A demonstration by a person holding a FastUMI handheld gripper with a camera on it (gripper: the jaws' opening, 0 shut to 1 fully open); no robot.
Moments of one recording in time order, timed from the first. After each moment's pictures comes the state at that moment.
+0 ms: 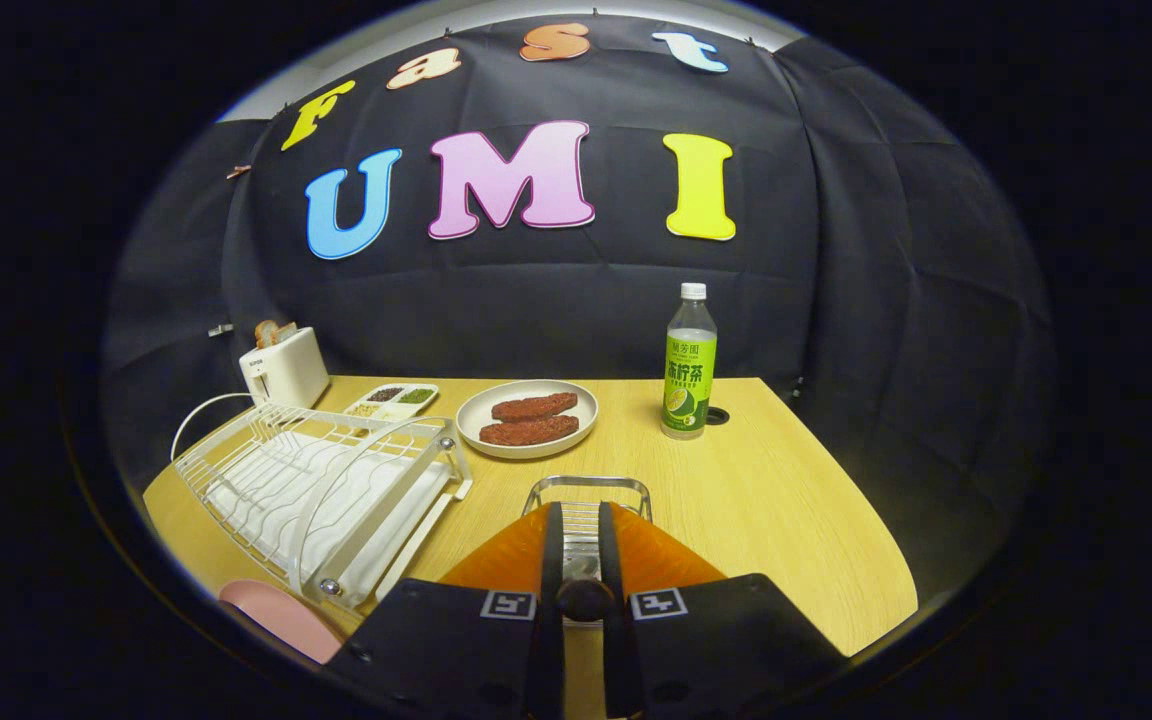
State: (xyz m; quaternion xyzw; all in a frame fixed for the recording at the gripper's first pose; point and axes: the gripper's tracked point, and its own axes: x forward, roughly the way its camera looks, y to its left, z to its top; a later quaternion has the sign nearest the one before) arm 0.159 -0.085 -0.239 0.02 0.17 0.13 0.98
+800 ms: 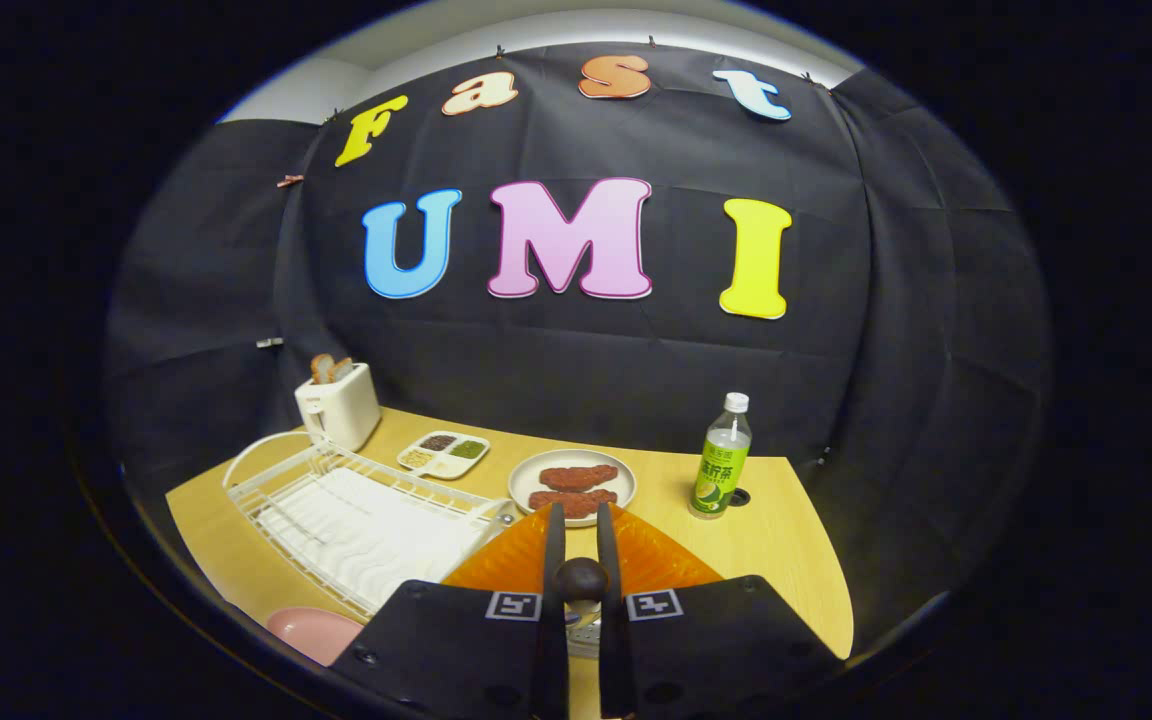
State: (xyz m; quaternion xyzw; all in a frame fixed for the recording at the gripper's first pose) arm 0.137 -0.053 -0.113 0.01 0.12 0.21 0.97
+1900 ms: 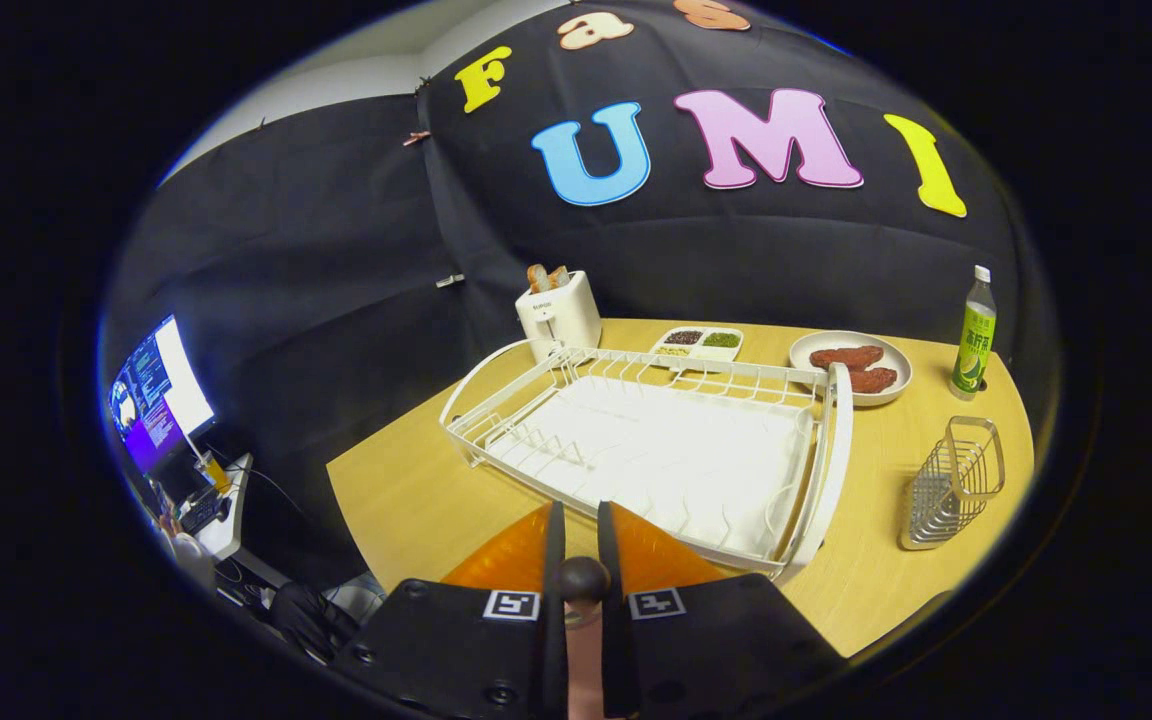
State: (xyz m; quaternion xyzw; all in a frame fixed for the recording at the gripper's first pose) arm -0.031 0.167 -0.207 0.05 0.25 0.42 0.87
